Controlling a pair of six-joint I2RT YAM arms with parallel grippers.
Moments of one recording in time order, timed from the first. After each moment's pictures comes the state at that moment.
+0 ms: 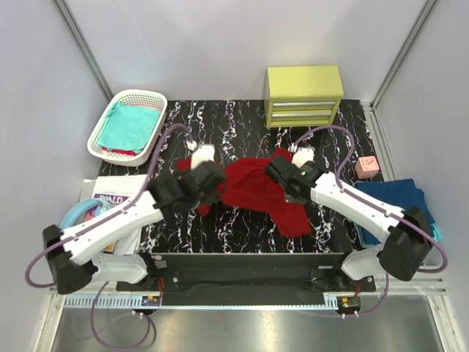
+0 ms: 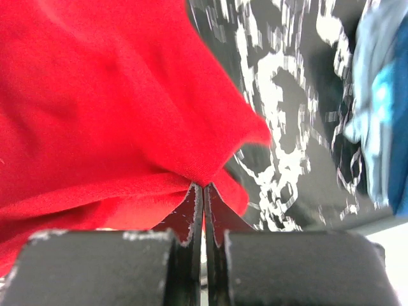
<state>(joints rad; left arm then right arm) -0.98 1.22 1.13 -0.92 -0.49 -0.74 0.79 1.41 1.11 -1.04 0.59 0.88</state>
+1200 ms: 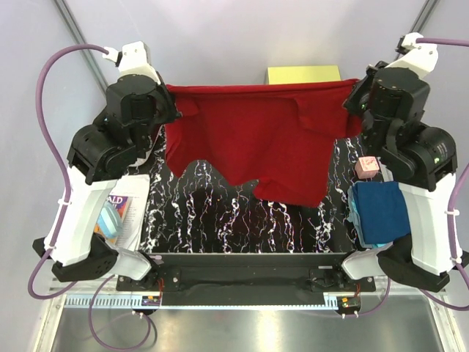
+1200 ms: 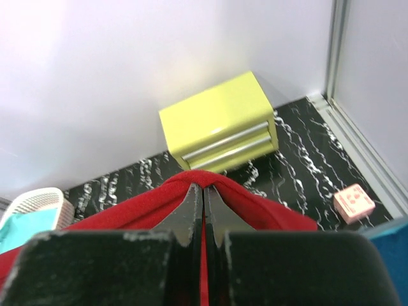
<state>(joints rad) -0.70 1.40 2.18 -1.05 -0.64 -0.44 0.60 1.38 2.26 -1.05 0.80 0.44</state>
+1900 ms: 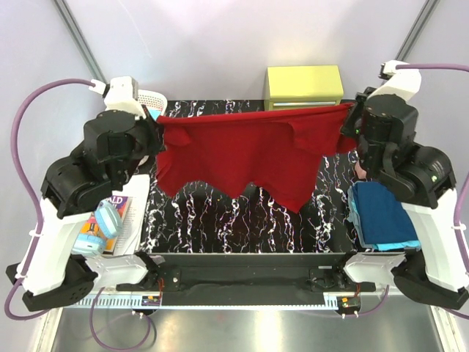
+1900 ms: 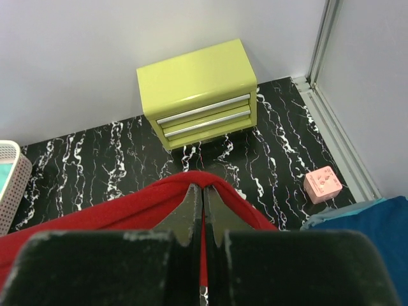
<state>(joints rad) -0.75 1.16 1.92 -1.09 -0.61 -0.42 0.67 1.23 2.00 -1.02 0.82 0.37</state>
